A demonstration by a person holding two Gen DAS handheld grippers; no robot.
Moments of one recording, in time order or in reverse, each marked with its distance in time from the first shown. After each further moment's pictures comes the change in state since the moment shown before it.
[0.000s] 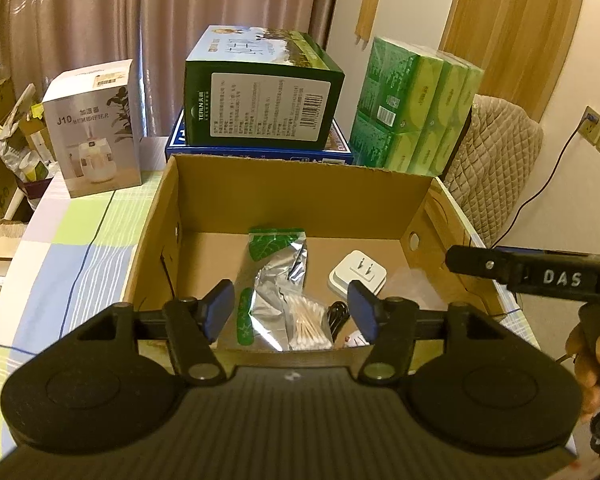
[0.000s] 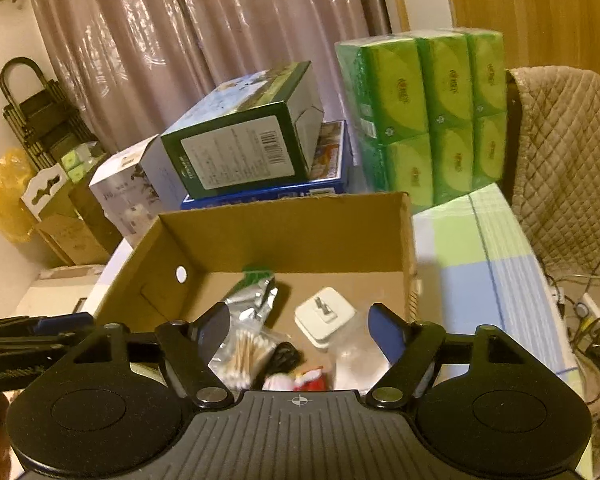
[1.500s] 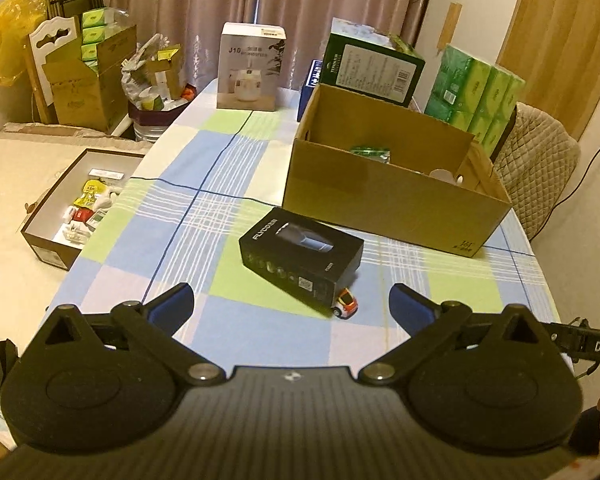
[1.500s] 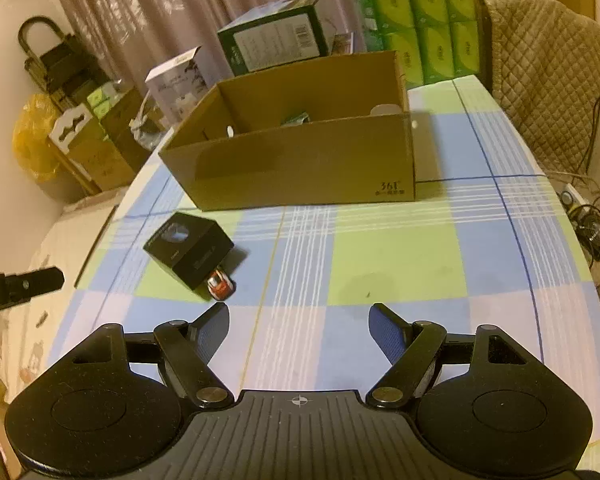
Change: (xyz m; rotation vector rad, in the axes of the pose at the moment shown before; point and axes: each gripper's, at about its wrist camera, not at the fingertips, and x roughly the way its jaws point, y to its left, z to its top) left arm -0.188 0.037 -0.172 -0.200 -0.007 0.193; right arm -0.127 0.047 -0.174 0.013 0.164 0.029
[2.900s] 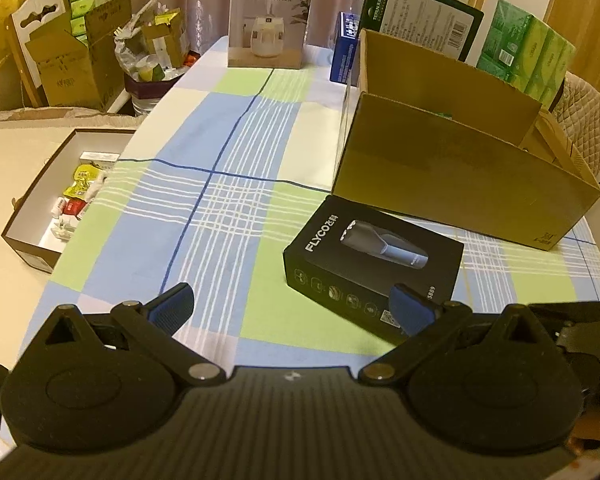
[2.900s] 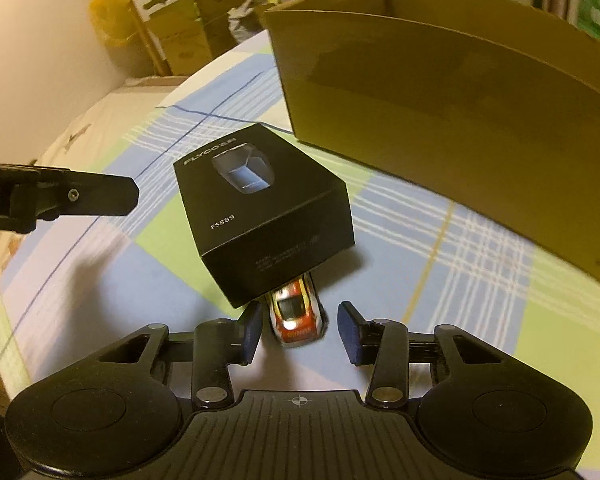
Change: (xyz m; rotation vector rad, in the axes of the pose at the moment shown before) left arm 0.132 0.049 0.018 0.030 0.101 0.030; right arm 0.206 0.086 0.010 -0.414 0.178 0.132
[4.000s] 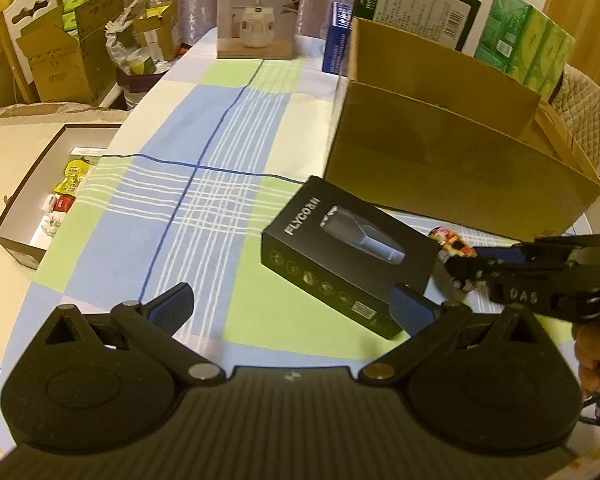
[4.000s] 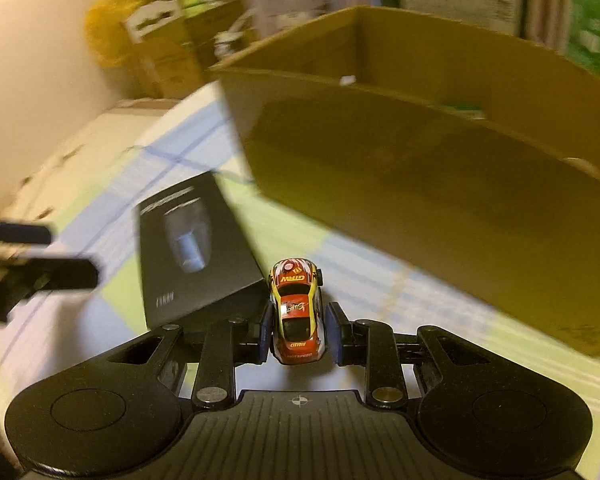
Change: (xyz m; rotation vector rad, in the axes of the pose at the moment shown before) left arm 0.009 -0.006 0.003 0.000 0.020 -0.009; right arm -0.006 -0.033 0.023 -0.004 -0.053 0.026
